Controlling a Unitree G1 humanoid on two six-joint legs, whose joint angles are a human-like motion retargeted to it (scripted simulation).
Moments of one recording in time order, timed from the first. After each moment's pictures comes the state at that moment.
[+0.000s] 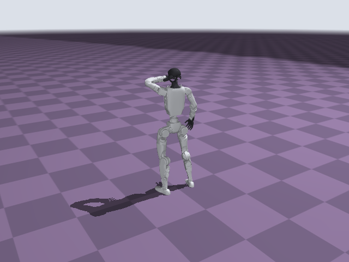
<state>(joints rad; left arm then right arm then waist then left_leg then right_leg) -1.79 0.88 -1.14 -0.41 -0.10 -0.36 0.34 0.05 -0.49 0.47 0.92 0.20 -0.02 -0.03 -0.09 -0.02 -0.03 0.13 0.09 0.34 0.01 -0.20 -0.18 0.06 -0.21 -0.25 0.08 -0.06 0.24</state>
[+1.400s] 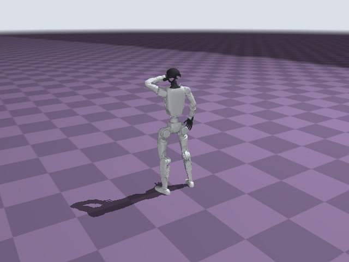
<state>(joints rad) -1.80 0.77 -1.06 -0.38 -0.05 -0.34 0.35 0.08 -0.47 0.50 0.94 0.21 -0.01 -0.01 -0.07 -0.06 -0.04 0.09 0.10 0.27 0.01 -0.18 -0.19 0.07 -0.20 -0.32 0.07 -0.06 0.23</state>
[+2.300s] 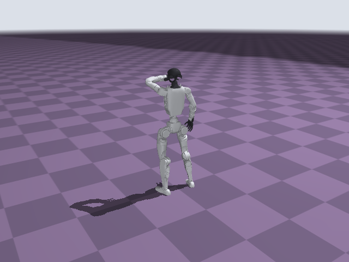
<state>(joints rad) -1.86 0.80 -1.13 -0.39 -0.06 -0.34 0.35 0.12 -0.46 0.47 0.96 0.24 -0.02 -0.04 -0.07 -0.02 -0.05 0.10 0.09 0.28 0.01 -0.19 -0.19 0.07 -0.21 -0.31 0.07 -0.07 0.23</state>
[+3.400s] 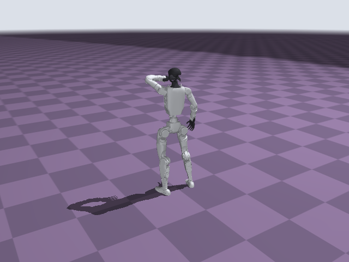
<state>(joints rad) -2.02 0.98 -1.40 -0.44 -0.17 -0.42 0.37 0.11 -0.52 0.44 0.93 0.25 -0.06 -0.11 -0.07 0.01 -0.03 0.10 0.09 0.33 0.01 -0.19 -0.17 0.04 -0.21 -0.26 0.07 -0.06 0.25</state>
